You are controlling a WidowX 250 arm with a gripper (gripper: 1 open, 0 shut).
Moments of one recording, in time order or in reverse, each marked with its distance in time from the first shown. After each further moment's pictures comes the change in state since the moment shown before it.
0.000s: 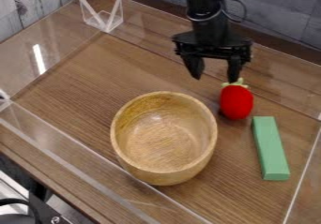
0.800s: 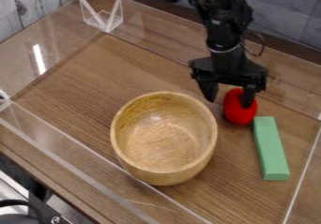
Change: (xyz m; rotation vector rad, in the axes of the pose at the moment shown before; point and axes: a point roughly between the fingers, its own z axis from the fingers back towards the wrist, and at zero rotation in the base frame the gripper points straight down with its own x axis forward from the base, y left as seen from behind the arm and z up) arm -0.013 -0.012 -0.034 0.040 0.008 -0.012
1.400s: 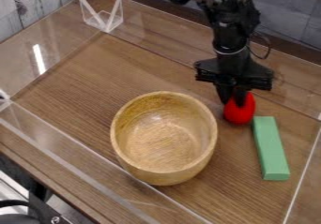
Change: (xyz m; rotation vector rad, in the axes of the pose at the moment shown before) arm 0.004 -0.005 -0.004 0.007 -0.010 0.010
